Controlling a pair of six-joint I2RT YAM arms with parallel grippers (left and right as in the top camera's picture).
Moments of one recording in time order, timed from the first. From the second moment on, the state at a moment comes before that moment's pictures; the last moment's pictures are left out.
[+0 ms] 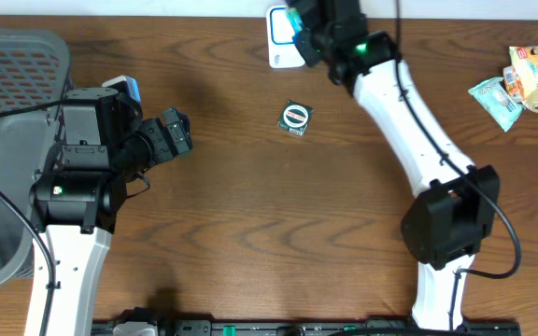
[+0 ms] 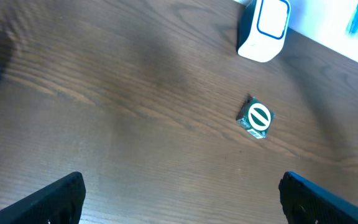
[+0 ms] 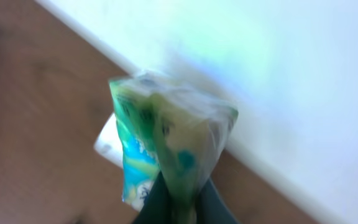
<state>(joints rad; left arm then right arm) -0.04 1.16 1.20 -0.84 0.16 -0.40 0.40 2.10 2.01 -0.55 0.11 -0.33</state>
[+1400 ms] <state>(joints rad) -0.04 1.16 1.20 -0.84 0.15 -0.40 -0.12 2.27 1.99 -0.67 0.43 -0.41</state>
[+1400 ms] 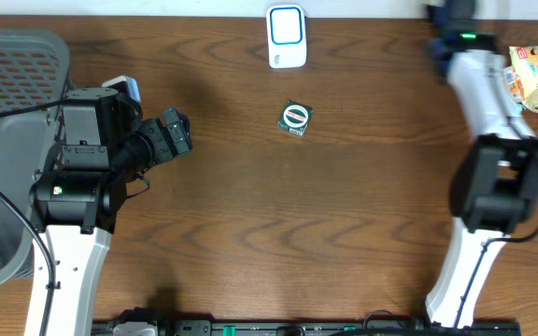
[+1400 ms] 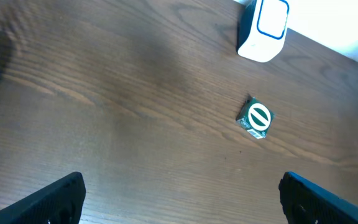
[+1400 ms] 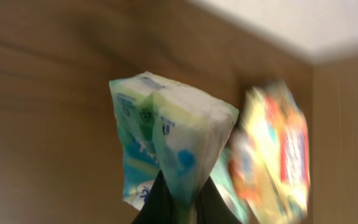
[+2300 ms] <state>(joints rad) -0.04 1.16 1.20 -0.84 0.16 -0.40 -0.22 2.27 1.99 -0.83 -0.76 -0.22</state>
